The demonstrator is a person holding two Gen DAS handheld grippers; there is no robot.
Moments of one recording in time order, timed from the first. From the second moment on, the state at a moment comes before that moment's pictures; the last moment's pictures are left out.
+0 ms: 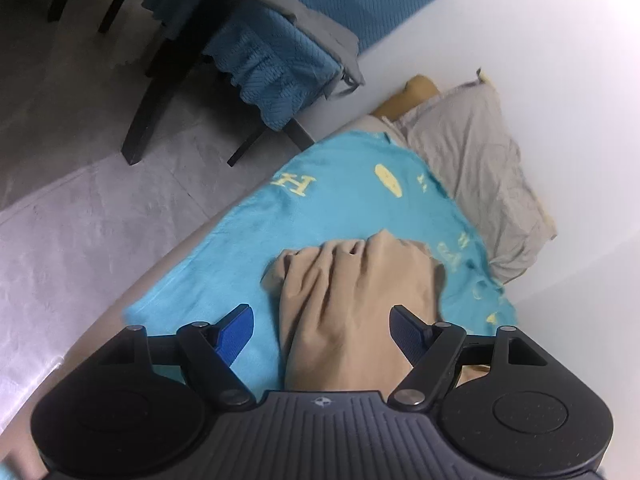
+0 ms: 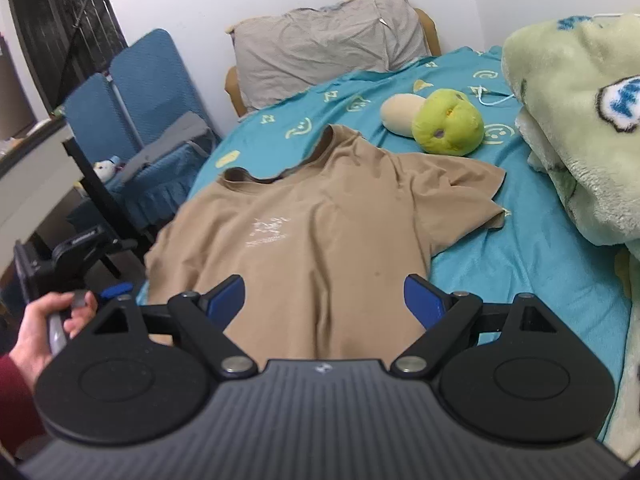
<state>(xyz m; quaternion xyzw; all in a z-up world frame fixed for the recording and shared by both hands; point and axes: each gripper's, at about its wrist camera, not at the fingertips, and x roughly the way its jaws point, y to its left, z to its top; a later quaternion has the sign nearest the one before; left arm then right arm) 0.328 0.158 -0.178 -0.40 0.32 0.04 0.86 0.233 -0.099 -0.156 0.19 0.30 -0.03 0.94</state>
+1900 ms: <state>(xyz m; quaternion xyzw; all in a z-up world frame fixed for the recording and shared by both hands) 0.409 0.054 -0.124 -0.16 0.26 -0.04 0.95 0.264 -0.145 -0.216 0.28 0.37 -0.07 0.88</state>
